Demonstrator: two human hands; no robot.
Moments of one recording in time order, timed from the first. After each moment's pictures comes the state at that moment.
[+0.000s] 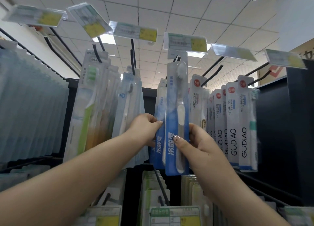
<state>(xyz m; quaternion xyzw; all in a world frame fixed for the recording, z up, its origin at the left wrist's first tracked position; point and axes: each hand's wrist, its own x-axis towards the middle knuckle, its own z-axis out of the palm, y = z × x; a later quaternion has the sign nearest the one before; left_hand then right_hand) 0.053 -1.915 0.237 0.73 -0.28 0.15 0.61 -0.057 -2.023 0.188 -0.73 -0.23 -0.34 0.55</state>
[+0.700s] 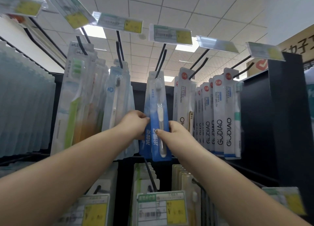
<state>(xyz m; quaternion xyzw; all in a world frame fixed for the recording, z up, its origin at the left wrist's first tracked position) 0.051 -1.920 0.237 0.76 -0.23 0.13 0.60 -0.022 -2.023 0.206 -0.81 -0.09 -0.29 0.51</state>
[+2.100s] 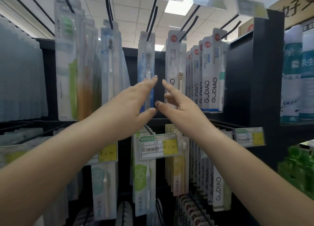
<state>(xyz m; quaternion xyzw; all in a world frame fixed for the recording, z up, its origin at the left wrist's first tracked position) -0.045 -1.867 0.181 0.82 -0.44 0.31 0.18 -0.090 -2.020 0.164 -0.85 -0.12 -0.36 0.36</state>
